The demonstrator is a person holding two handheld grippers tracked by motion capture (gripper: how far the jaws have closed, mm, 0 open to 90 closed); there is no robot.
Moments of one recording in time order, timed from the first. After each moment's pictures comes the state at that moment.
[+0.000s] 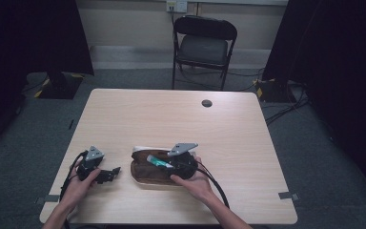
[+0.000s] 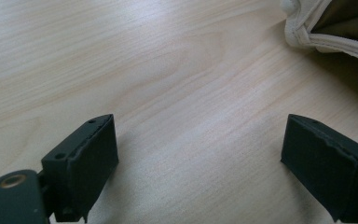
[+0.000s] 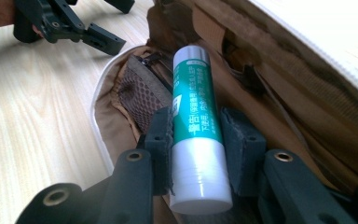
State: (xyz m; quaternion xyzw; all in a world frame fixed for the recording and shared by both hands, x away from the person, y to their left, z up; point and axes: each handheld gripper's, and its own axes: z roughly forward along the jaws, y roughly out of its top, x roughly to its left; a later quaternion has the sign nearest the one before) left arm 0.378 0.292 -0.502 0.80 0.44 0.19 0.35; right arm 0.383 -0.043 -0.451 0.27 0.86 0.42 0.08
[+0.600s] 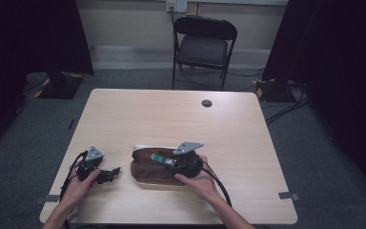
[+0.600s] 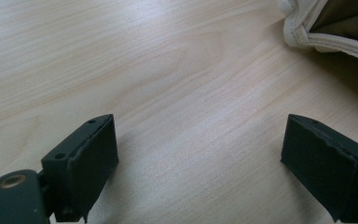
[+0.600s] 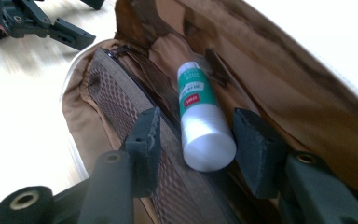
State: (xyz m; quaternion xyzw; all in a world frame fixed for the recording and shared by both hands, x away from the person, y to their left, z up) left arm 0.378 0.292 -0.502 0.81 0.44 0.19 0.35; right arm 0.386 -0.059 -0.454 0.30 0.85 0.41 0.11
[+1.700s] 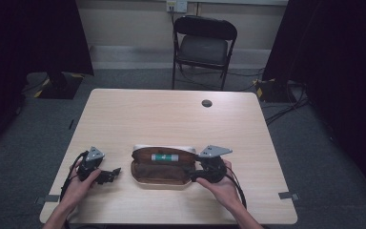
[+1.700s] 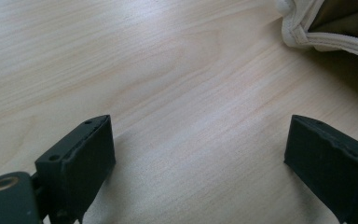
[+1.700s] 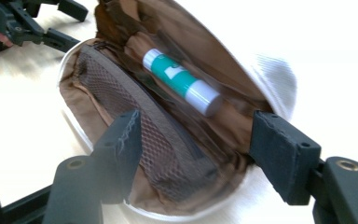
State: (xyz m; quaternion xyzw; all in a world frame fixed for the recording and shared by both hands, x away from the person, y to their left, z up) left arm 0.377 0.291 -0.502 0.81 0.44 0.19 0.35; right arm 0.364 -0.123 -0.440 0.34 0.82 0.44 0.13
